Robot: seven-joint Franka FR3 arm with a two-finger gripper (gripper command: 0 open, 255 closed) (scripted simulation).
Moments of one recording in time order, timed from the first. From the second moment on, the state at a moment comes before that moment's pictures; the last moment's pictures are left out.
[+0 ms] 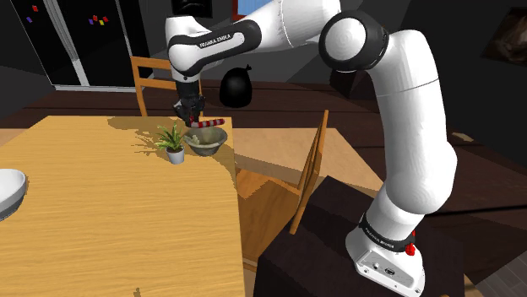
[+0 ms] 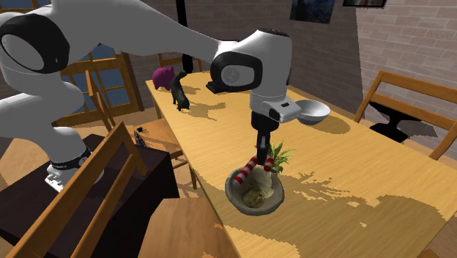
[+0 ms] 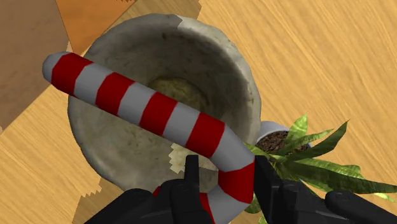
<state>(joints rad) -0.07 0.58 0.32 -1.40 -0.22 1.97 0.17</state>
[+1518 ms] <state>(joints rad) -0.07 0.63 0.31 -1.46 -0.24 2.08 0.18</state>
